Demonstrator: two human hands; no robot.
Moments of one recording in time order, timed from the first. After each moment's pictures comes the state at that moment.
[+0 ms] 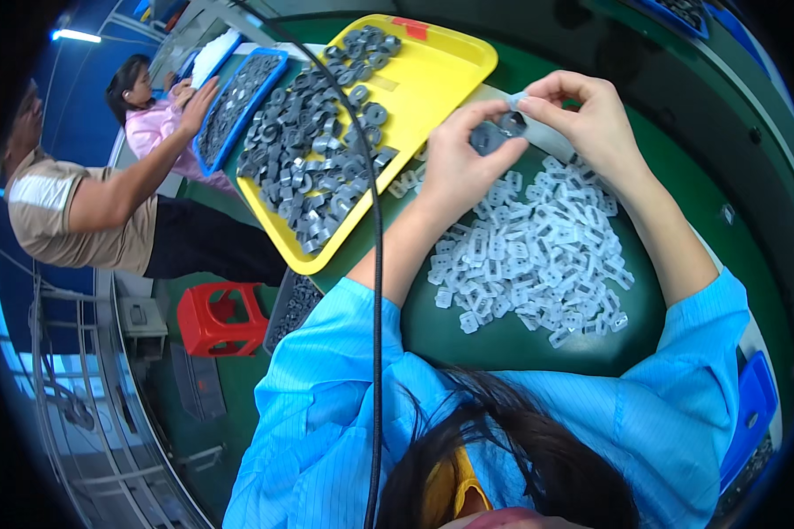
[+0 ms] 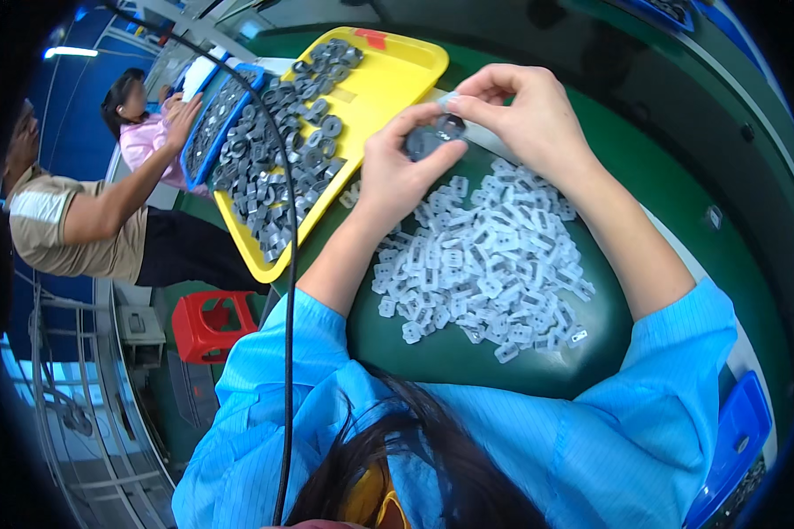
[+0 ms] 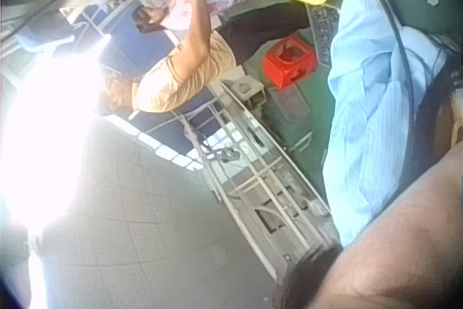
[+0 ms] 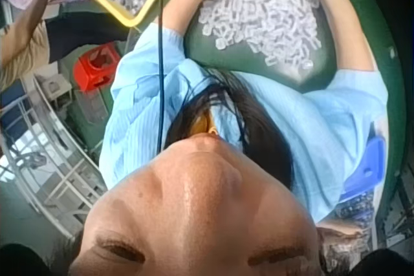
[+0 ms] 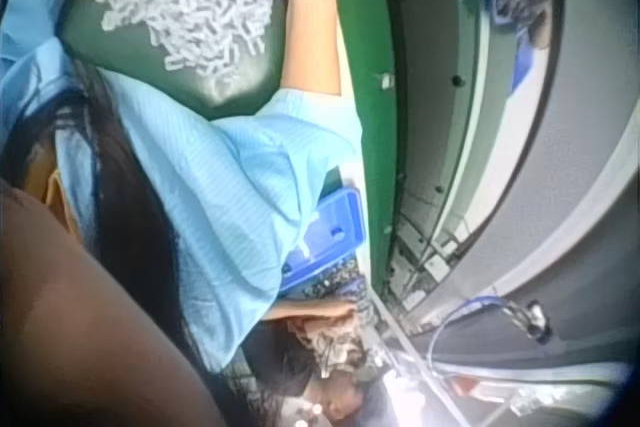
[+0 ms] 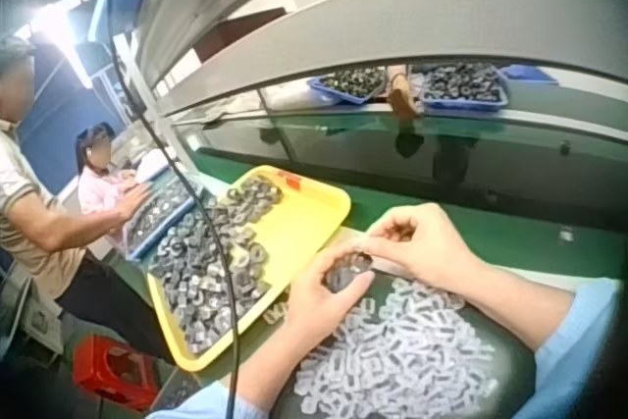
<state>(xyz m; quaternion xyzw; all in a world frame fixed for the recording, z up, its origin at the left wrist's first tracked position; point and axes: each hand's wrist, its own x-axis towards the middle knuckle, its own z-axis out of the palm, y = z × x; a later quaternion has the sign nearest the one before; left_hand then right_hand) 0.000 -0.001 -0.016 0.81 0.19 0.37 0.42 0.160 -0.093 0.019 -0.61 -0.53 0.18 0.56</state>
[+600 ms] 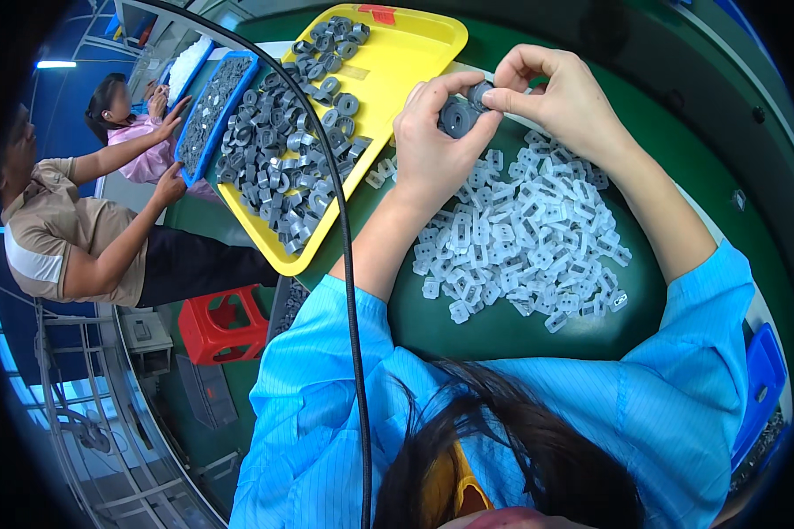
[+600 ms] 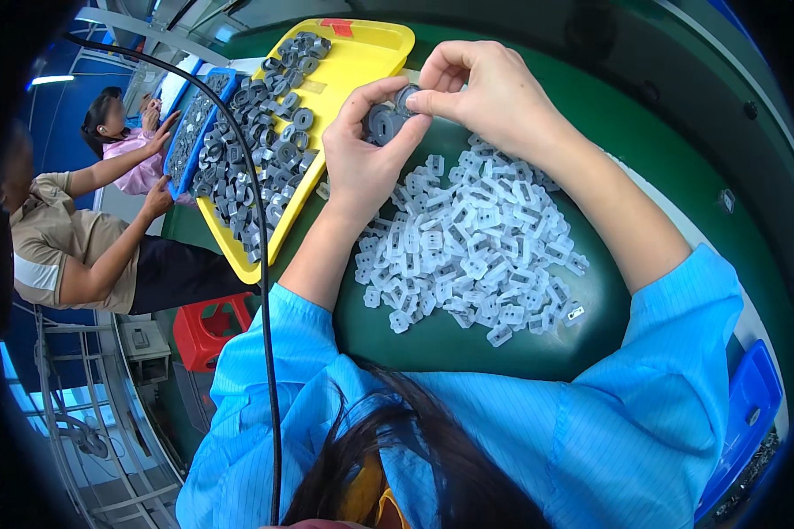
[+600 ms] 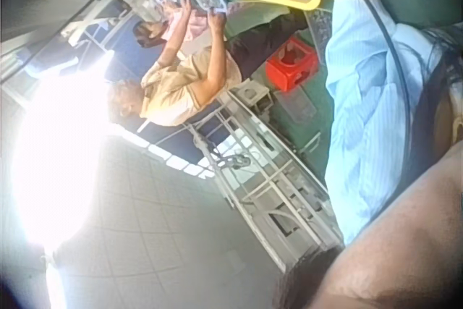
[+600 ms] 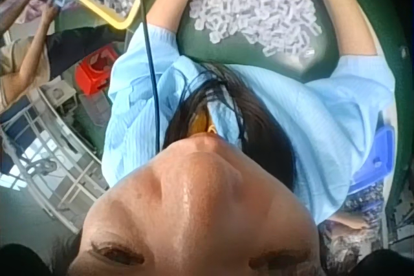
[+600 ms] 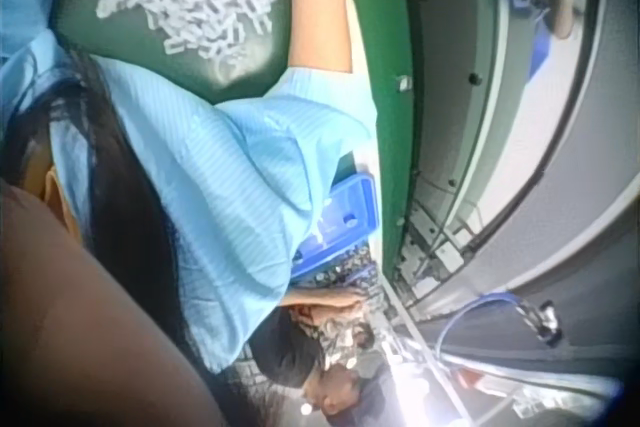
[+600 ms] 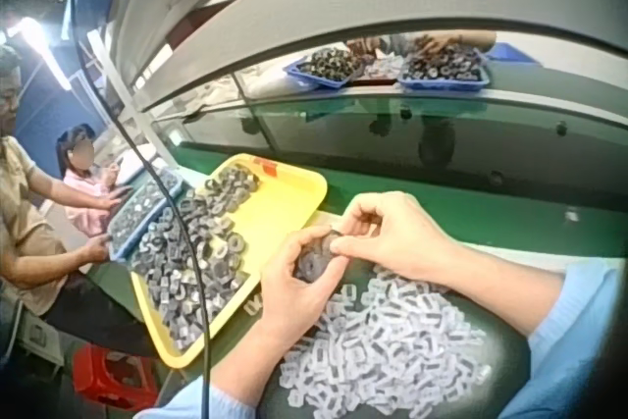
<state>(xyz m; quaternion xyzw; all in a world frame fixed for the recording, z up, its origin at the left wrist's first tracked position) 0.001 -0.005 -0.011 0.83 0.16 0.43 0.32 0.156 -0.096 0.020 -0.64 -0.56 0.23 0.48</state>
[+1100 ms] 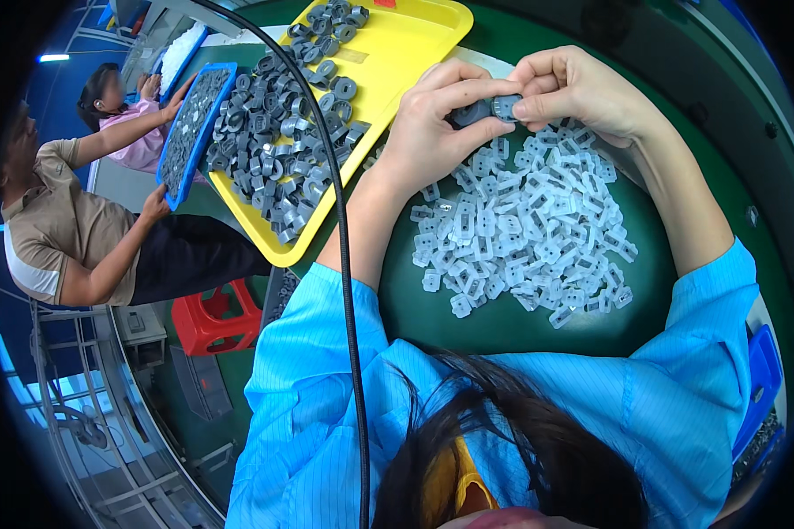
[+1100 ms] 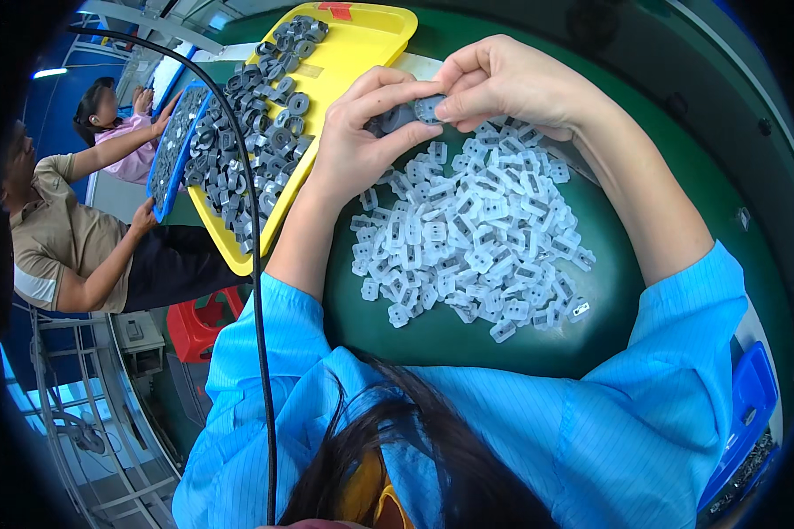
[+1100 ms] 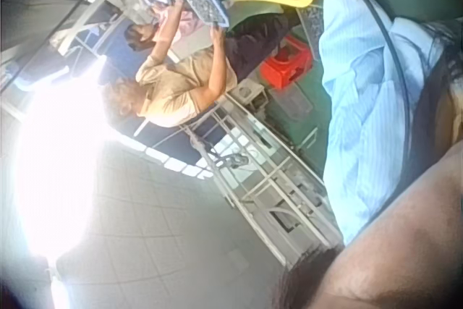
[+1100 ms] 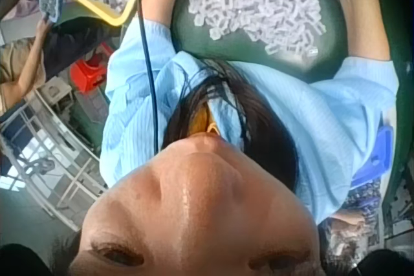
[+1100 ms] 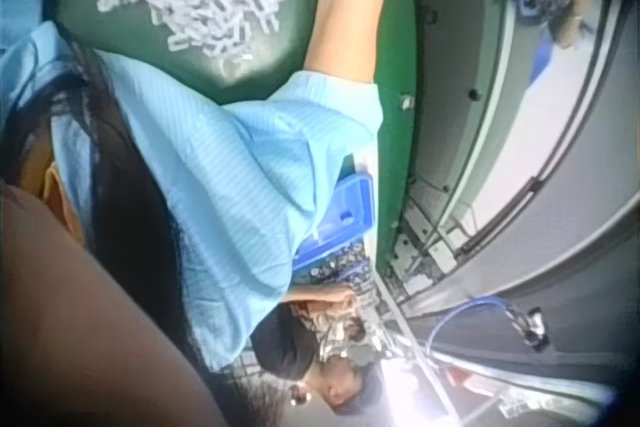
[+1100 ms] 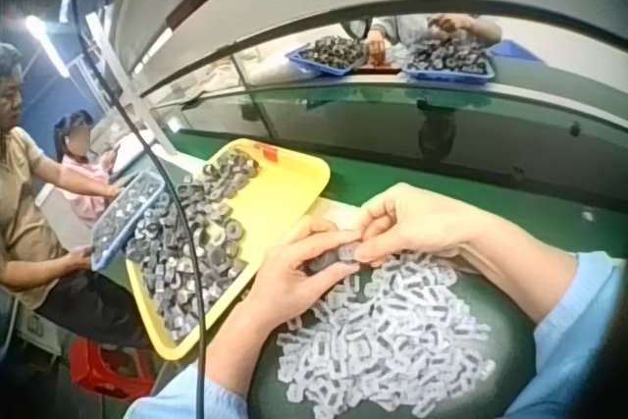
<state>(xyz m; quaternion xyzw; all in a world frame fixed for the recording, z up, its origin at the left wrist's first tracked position) -0.007 0.016 -0.004 0.90 0.03 0.32 0.29 0.173 -0.100 0.022 -0.54 -0.49 0.49 0.47</state>
